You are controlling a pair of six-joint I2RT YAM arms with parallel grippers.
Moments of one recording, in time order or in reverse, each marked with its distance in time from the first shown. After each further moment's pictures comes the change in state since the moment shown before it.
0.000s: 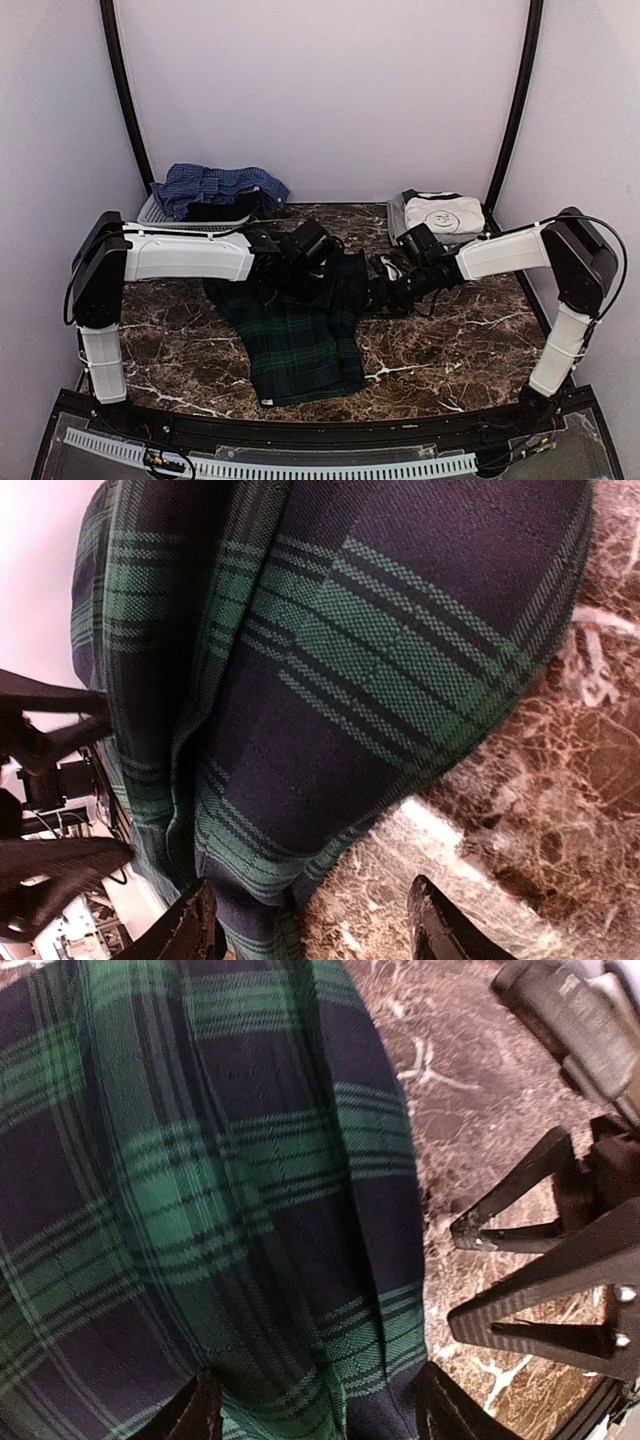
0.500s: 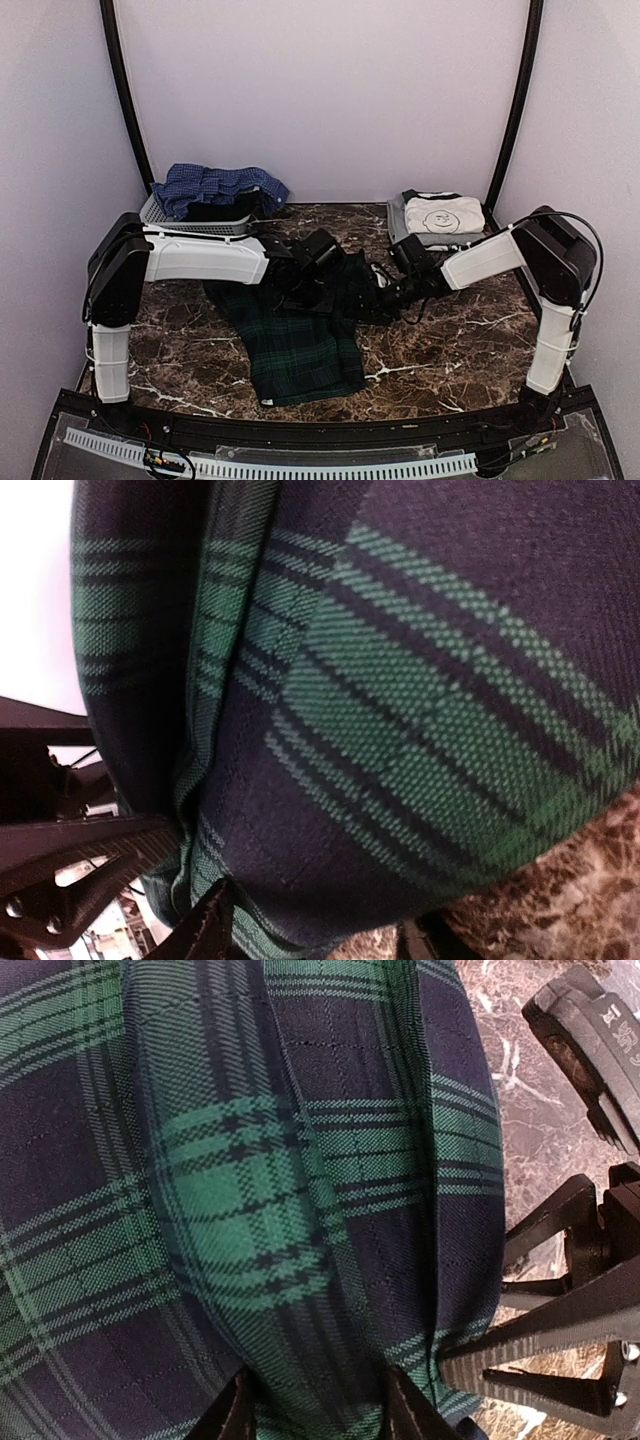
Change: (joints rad) left arm -0.012 0.089 0.050 -0.060 -0.077 -0.095; right arm 0.025 0.127 -0.010 0.209 -0.069 0.106
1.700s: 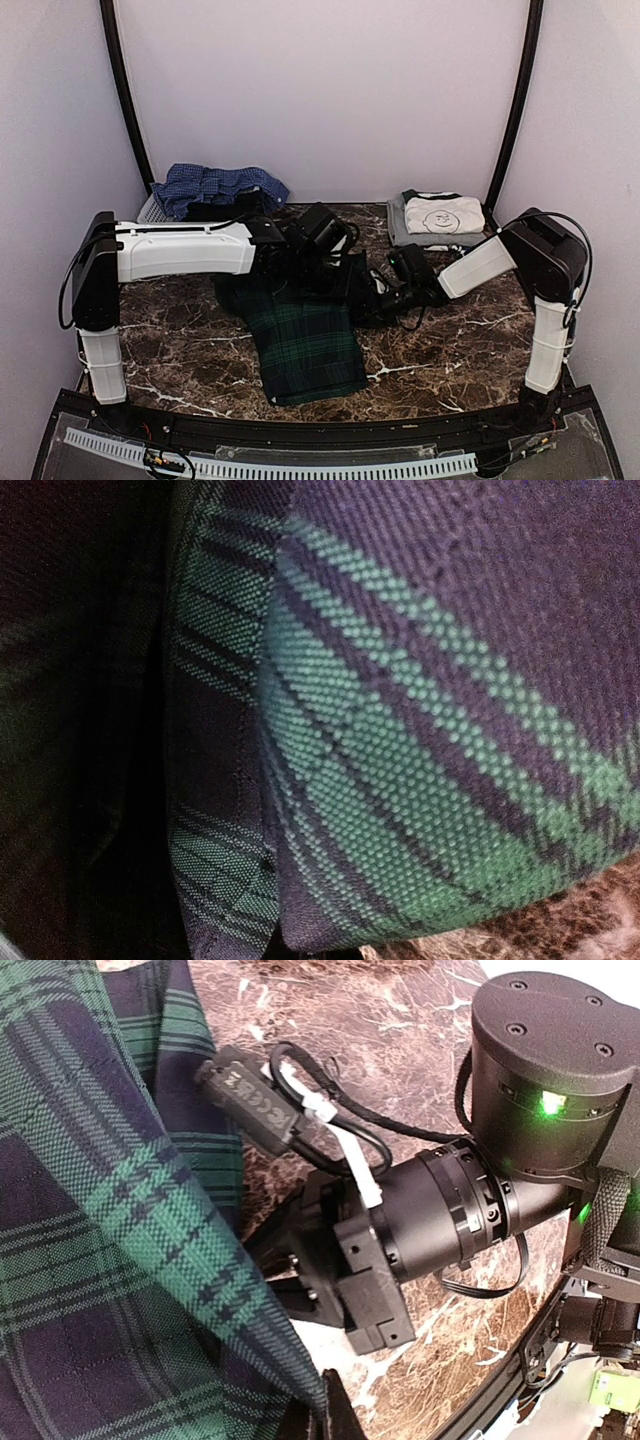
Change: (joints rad) left arm -0.037 -0.092 0.069 0.050 0.211 0.021; right arm 0.002 0.060 -0.054 0.178 -0.052 0.068
